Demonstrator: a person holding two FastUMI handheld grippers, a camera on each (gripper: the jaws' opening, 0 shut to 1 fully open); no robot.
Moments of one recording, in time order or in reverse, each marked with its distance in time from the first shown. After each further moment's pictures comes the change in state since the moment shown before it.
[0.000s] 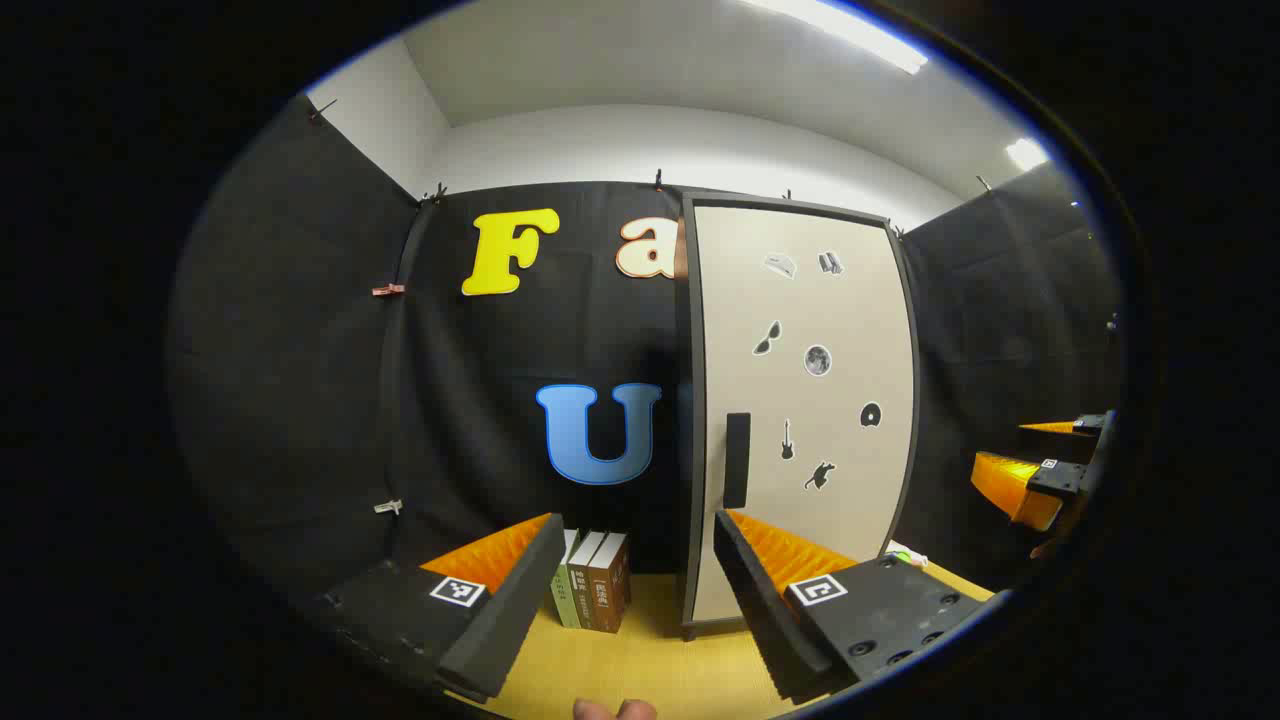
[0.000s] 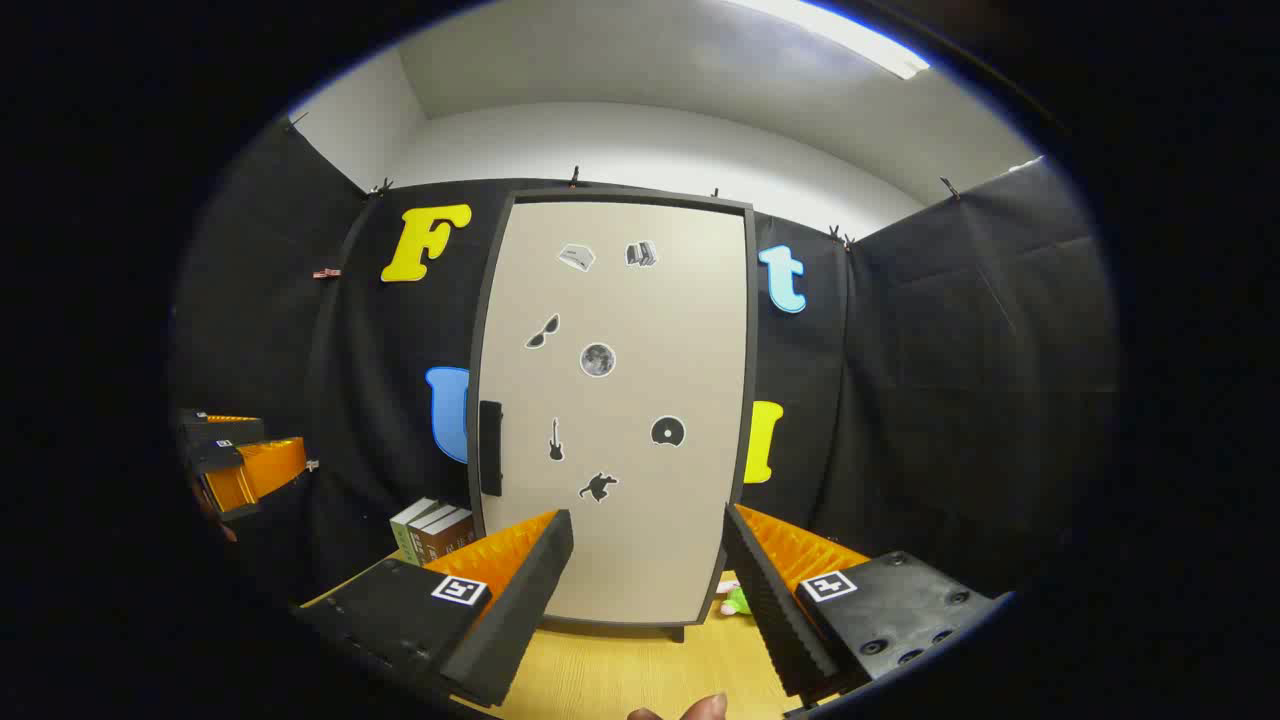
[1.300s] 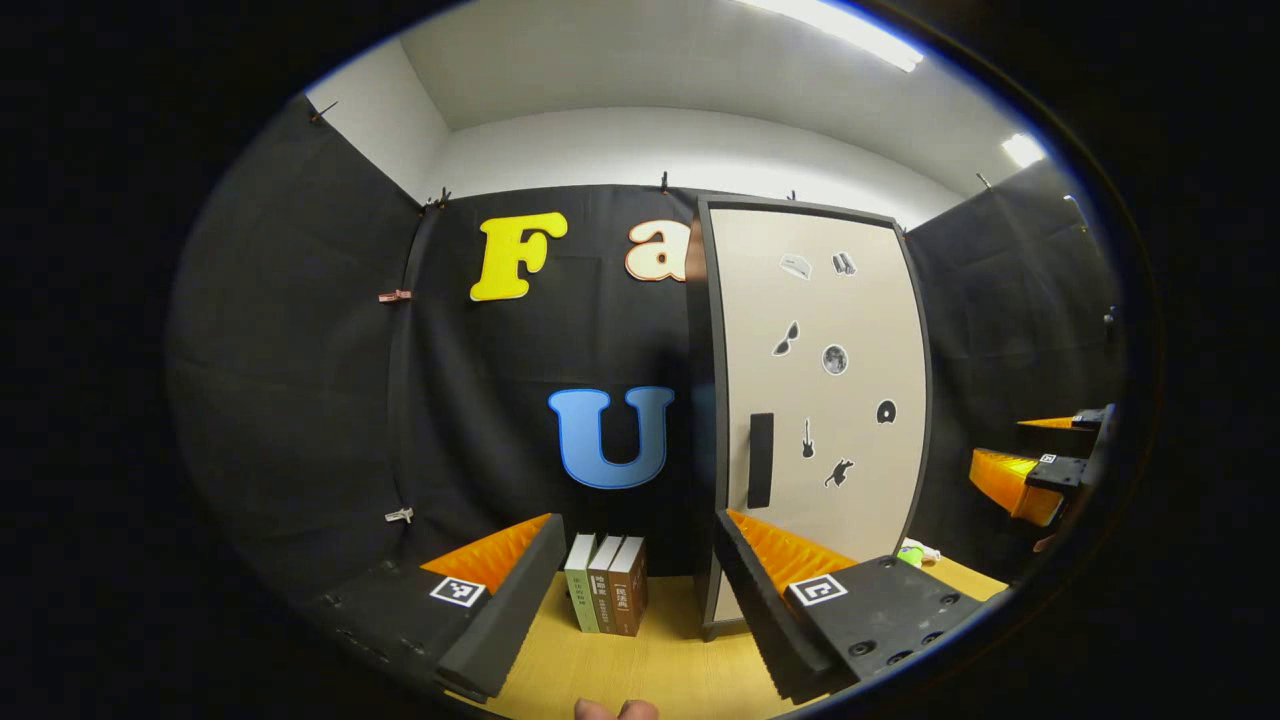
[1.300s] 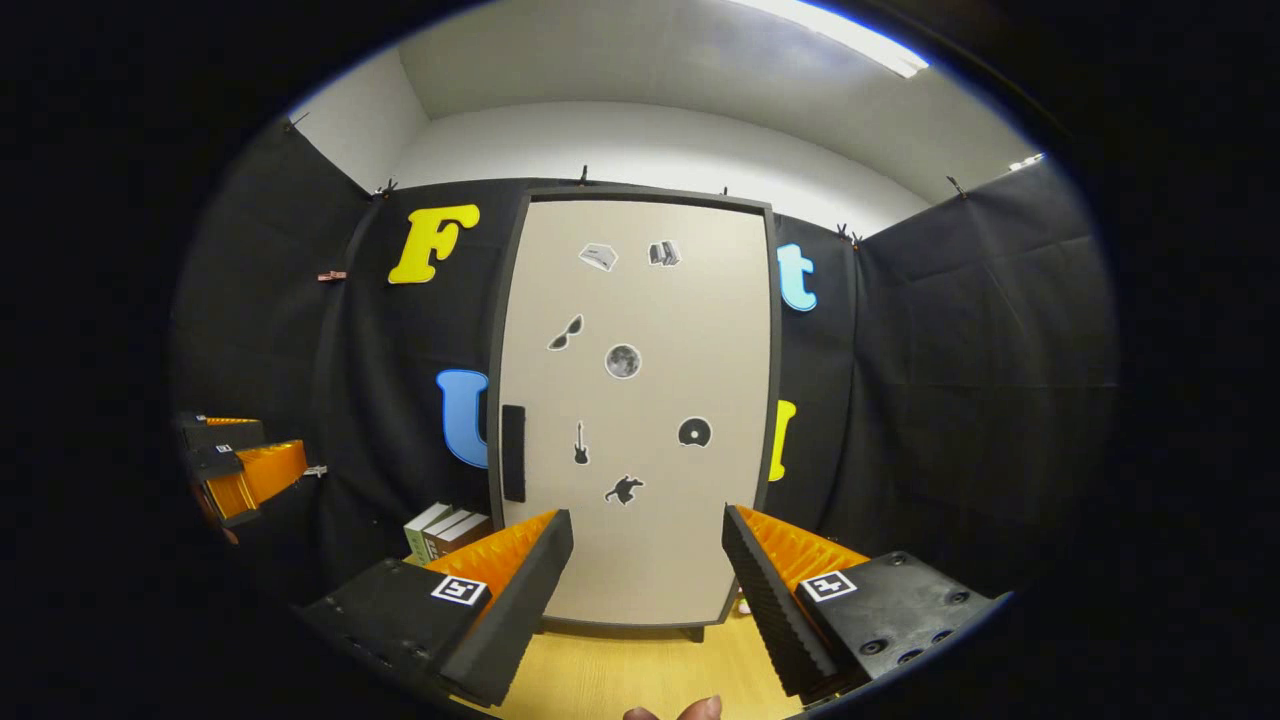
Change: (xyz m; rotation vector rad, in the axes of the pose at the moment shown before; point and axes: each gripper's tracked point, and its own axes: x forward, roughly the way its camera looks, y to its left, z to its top) left arm 0.004 0.030 -0.002 0.017 -0.010 0.009; right arm 0.013 0.044 0.001 0.023 0.005 0.035
